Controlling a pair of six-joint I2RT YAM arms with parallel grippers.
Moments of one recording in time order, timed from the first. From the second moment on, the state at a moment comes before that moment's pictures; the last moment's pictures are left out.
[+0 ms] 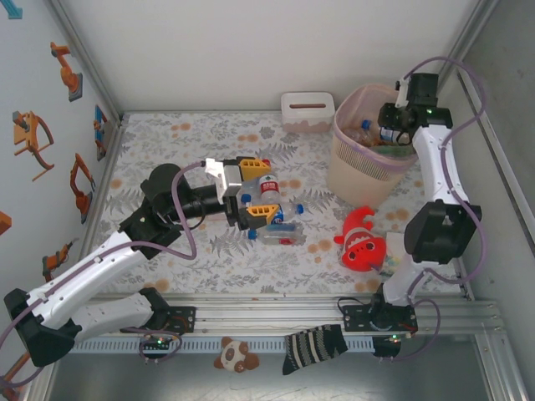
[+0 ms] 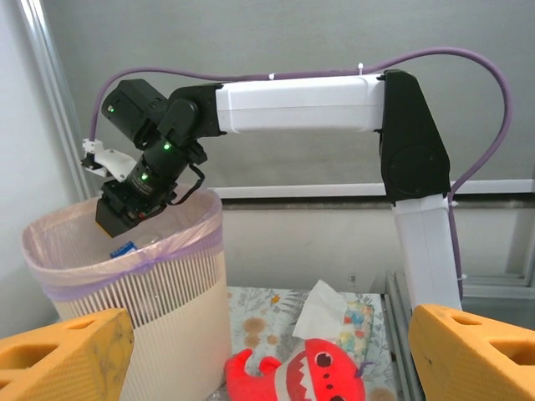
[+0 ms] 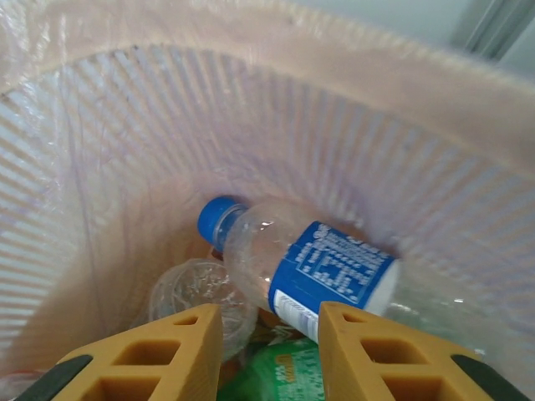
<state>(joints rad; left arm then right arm) -0.88 1.00 1.00 0.06 0.56 0.07 -0.07 1.79 1.82 -0.78 -0.08 0.08</state>
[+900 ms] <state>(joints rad) -0.80 1.14 1.08 -0.31 0.13 0.05 -0.07 1.75 1.79 -0.81 -0.12 0.14</state>
